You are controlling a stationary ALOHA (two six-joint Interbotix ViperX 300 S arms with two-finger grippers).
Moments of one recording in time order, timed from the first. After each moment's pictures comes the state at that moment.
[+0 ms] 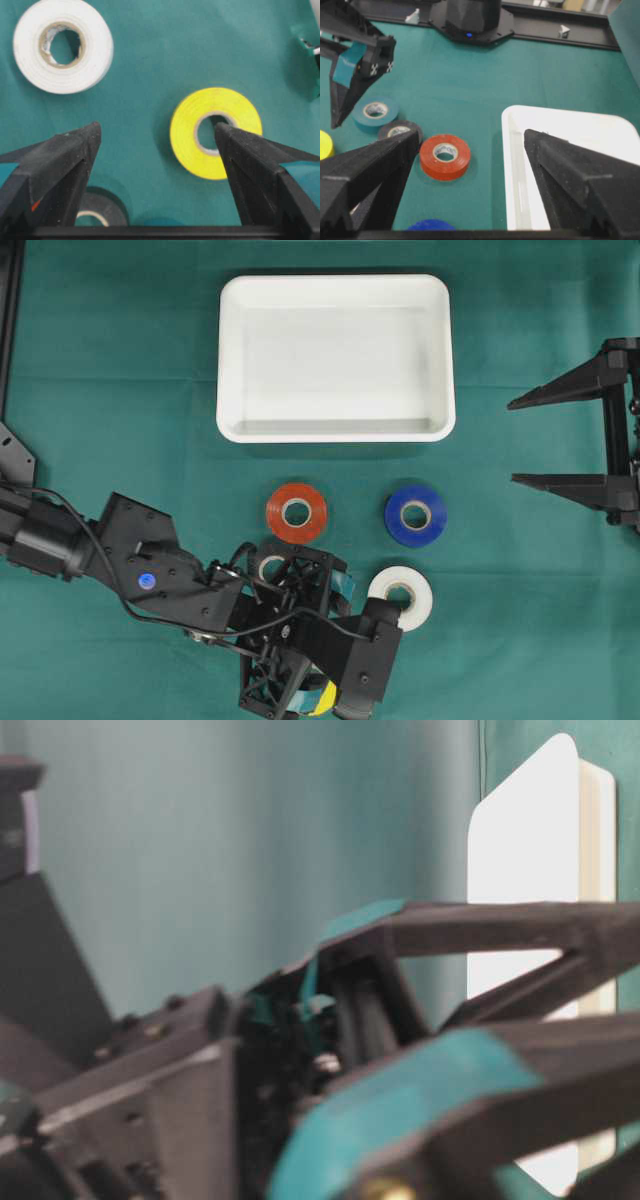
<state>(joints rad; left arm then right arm) -0.35 0.20 0.15 0.00 0.65 -0.03 0.00 -0.88 1.08 -0.02 -0.05 0.06</state>
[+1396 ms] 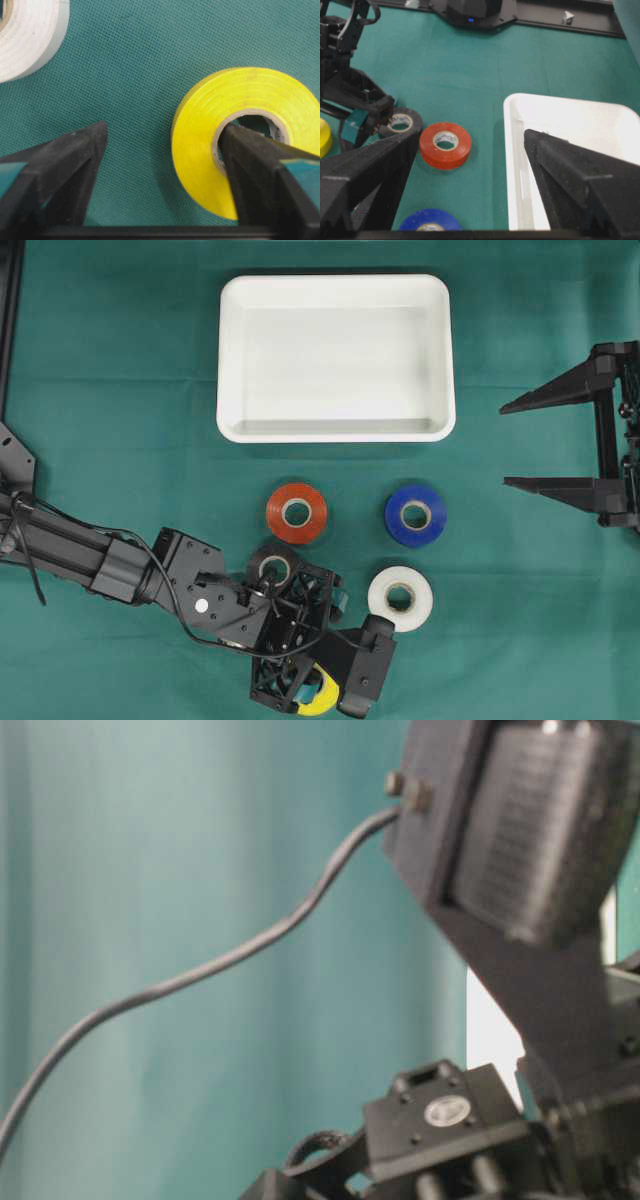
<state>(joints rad) -0.36 0.39 0.22 0.01 0.49 -0.01 0.00 -0.85 1.08 -0.03 -0.05 0.06</state>
